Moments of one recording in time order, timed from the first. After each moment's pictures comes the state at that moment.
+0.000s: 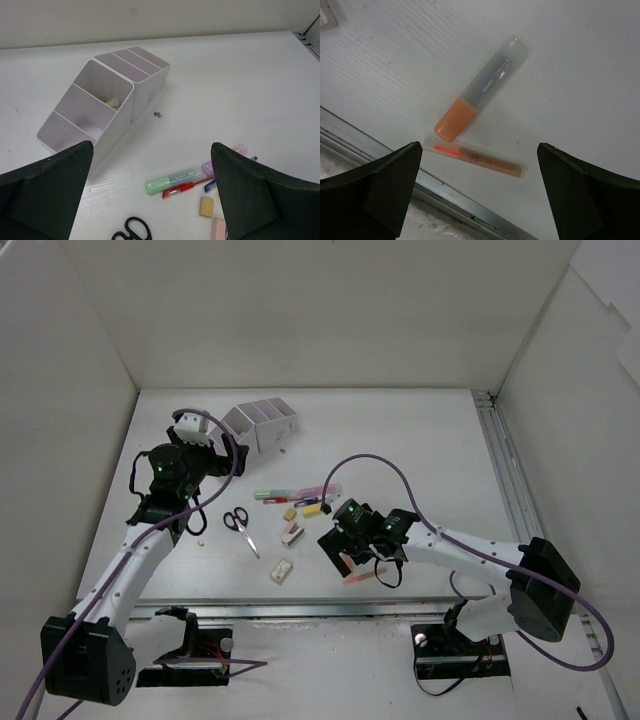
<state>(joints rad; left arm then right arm) -0.16 1.11 0.83 0.14 0.20 -0.14 0.92 1.36 0.86 -0.58 0.15 0.19</state>
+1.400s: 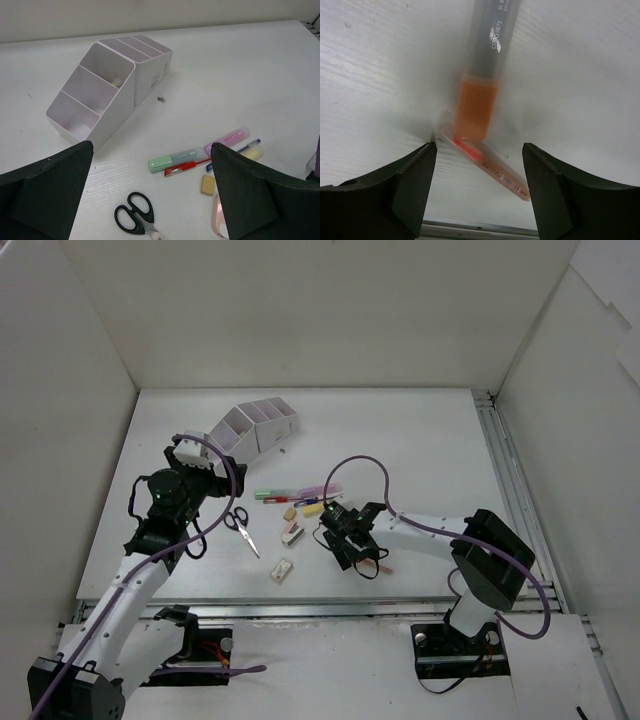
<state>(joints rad) -0.23 0.87 0.68 0.06 0.09 -0.10 0.93 1.63 0.93 -0.64 0.29 0.39</state>
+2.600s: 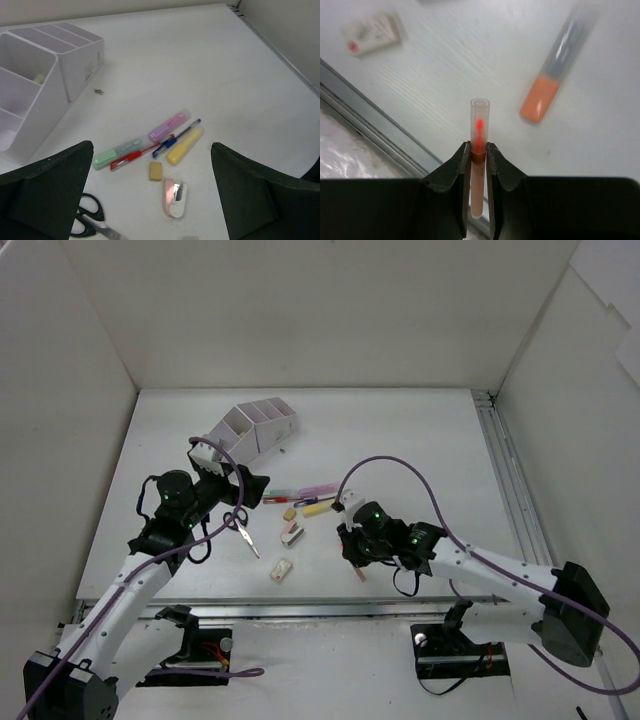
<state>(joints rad) -0.30 0.88 0.68 0.04 0.24 -0.17 0.92 1.23 0.71 -0.44 0.02 0.29</state>
